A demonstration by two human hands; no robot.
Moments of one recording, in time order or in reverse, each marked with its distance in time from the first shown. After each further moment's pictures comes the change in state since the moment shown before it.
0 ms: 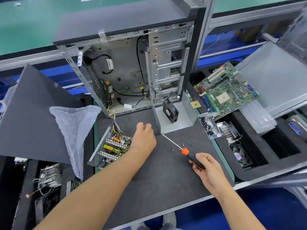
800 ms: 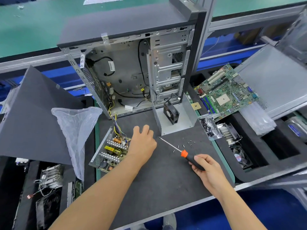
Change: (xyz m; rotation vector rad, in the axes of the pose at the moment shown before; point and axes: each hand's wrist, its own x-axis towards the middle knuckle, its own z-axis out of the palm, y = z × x) left_hand -0.016 -0.003 0.008 -0.289 0.148 -0.055; right_hand 0.000 -0.001 0.002 0.022 -0.037 -0.004
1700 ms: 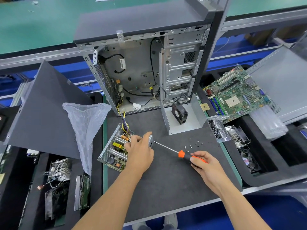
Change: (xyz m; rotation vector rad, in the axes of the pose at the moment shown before) left_hand -0.034 0.011 0.045 -0.936 0.201 -0.552; right_hand 0.005 -0.001 0.025 -0.171 -0.072 0.006
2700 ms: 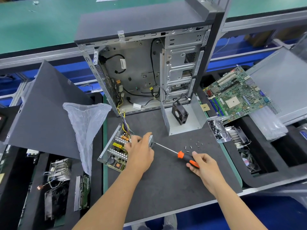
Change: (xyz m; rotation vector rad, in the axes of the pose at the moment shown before) left_hand 0.003 -0.001 0.000 0.038 -0.019 0.012; right_hand 0.006 0.005 0.009 -0.066 0.155 0.082
